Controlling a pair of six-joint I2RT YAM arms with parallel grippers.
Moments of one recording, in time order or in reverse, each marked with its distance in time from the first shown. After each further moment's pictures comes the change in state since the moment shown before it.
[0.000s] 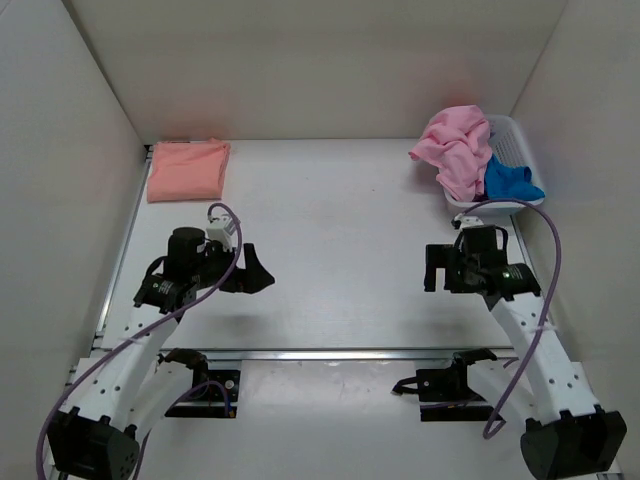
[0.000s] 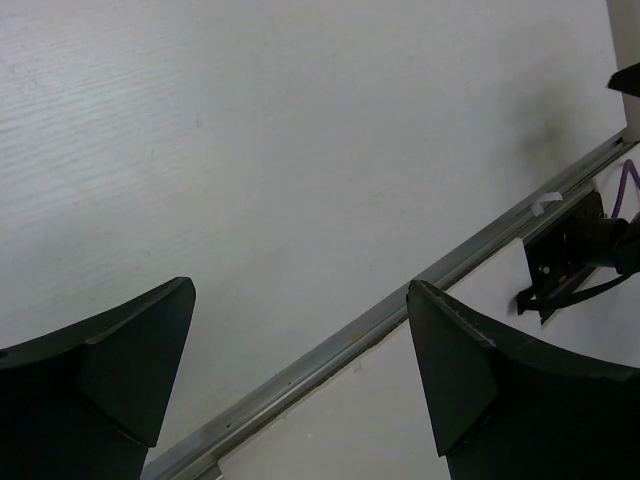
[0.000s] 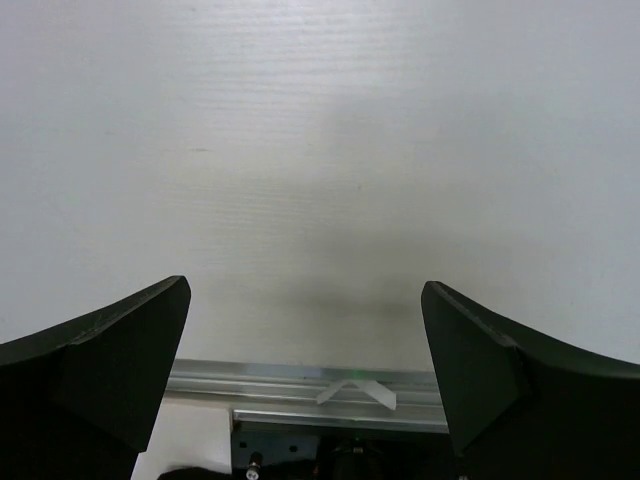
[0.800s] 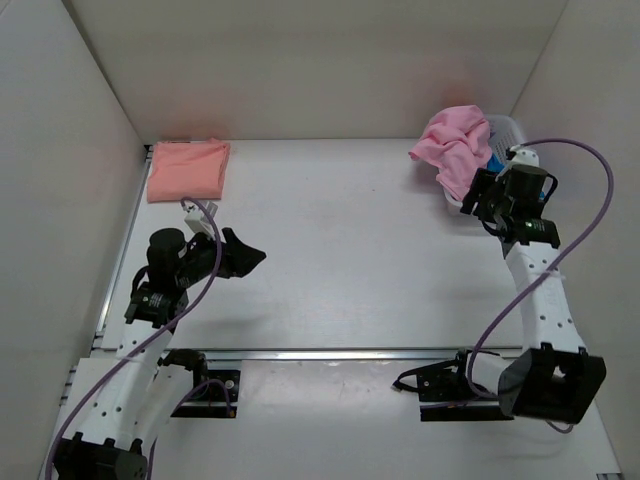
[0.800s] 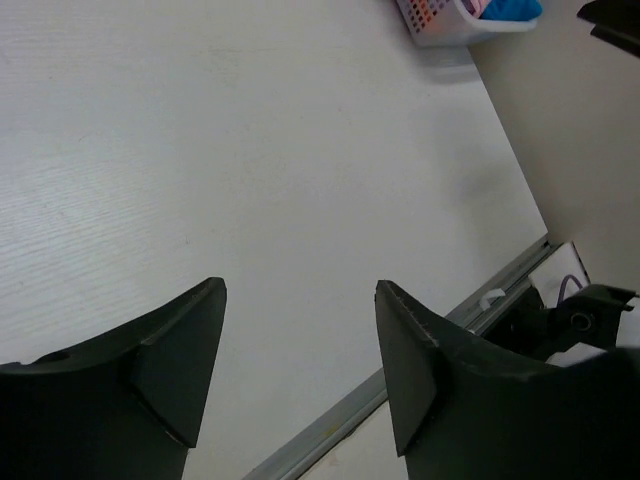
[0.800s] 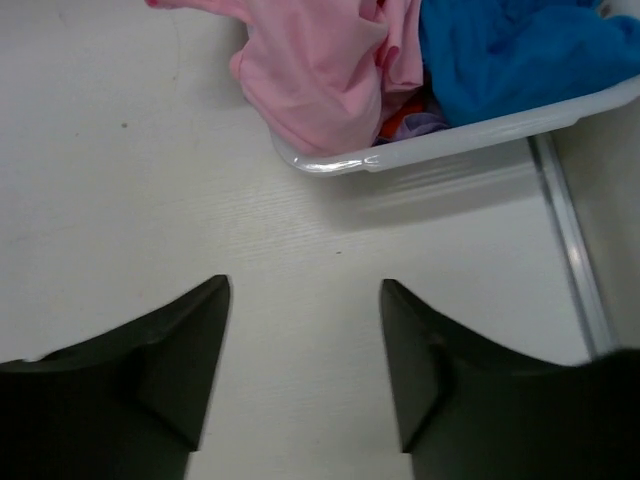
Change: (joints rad) left arm 0.080 -0.119 -0.057 0.251 0.056 -0.130; right arm -0.296 0.205 0.278 0.416 -0.058 -0.006
